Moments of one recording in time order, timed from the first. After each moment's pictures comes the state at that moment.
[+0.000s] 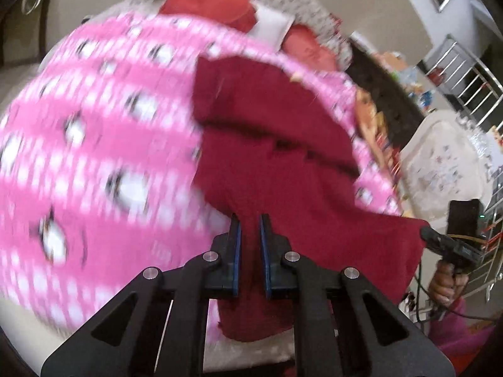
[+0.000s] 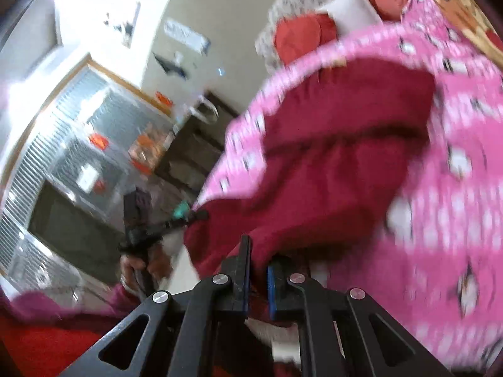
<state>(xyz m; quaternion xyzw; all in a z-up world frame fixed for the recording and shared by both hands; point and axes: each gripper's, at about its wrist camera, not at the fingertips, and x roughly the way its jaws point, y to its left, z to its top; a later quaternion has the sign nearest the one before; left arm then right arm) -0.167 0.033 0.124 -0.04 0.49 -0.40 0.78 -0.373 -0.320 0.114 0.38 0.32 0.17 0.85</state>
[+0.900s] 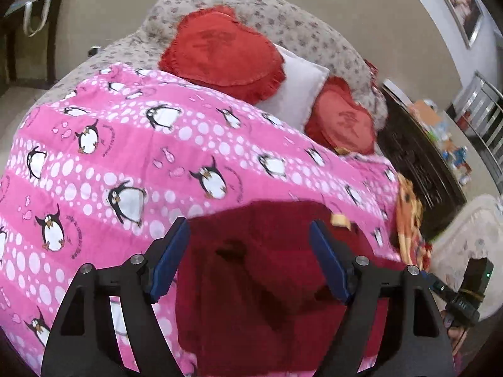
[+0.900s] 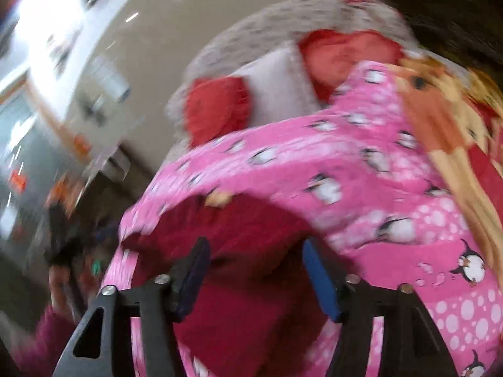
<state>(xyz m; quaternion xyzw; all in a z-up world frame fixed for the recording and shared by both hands) 0.038 -0.100 0.152 -0.07 0.44 -0.34 0.83 -0.229 -0.465 0.135 0.27 0.32 -0.03 0.90</state>
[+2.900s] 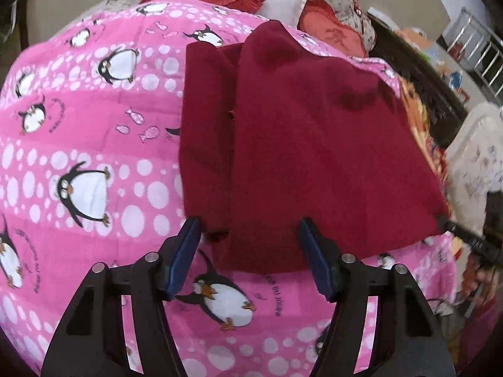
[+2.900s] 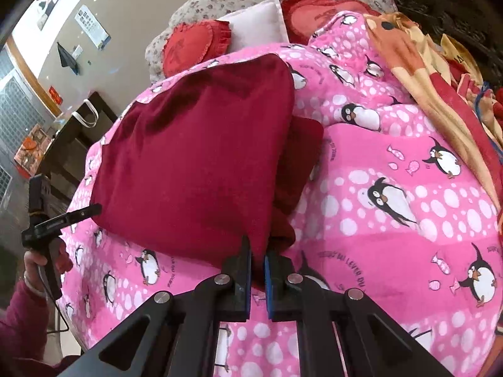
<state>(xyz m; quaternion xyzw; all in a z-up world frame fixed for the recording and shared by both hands) -0.048 -0.073 0.049 0.04 0.50 -0.37 0.78 -0.297 -0.425 0.056 0.24 0.43 -0.09 0.87</state>
